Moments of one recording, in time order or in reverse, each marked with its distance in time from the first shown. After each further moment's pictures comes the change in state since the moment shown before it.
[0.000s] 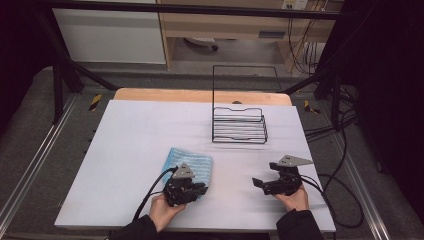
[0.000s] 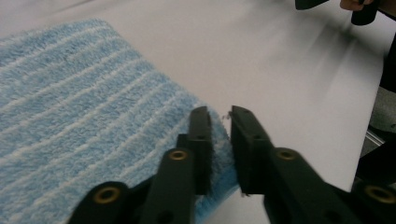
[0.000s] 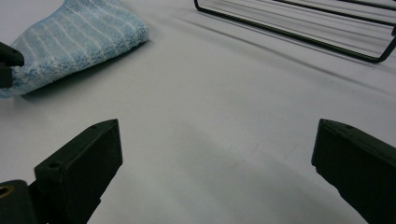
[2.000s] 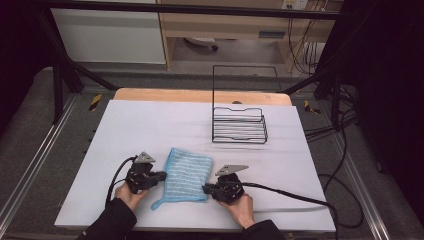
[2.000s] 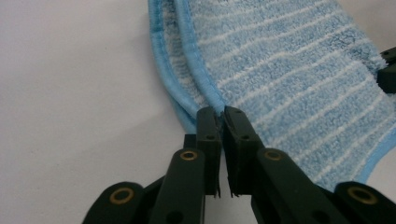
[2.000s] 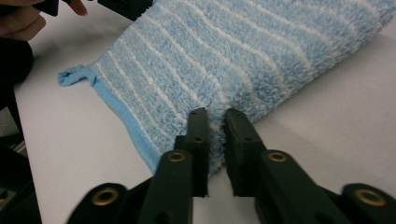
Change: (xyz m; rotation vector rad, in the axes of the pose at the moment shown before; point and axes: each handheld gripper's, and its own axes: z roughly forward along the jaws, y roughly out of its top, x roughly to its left) left arm 0.089 -0.033 -0.054 0.078 0.209 -0.146; right arm 0.127 0.025 0.096 0.150 0.185 0.035
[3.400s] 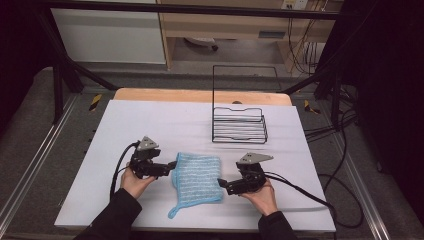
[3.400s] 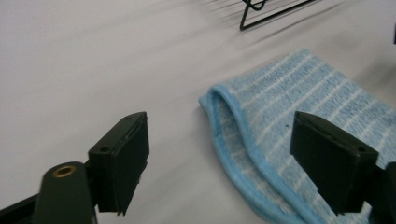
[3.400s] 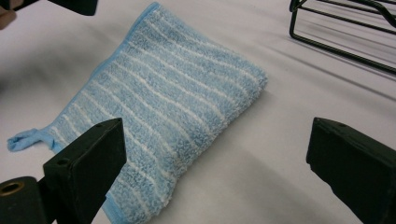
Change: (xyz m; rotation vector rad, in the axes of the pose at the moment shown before) left arm -0.004 0.050 -0.002 -0.121 0.077 0.037; right arm -0.036 0.012 -0.053 -0.101 -0.135 -0.055
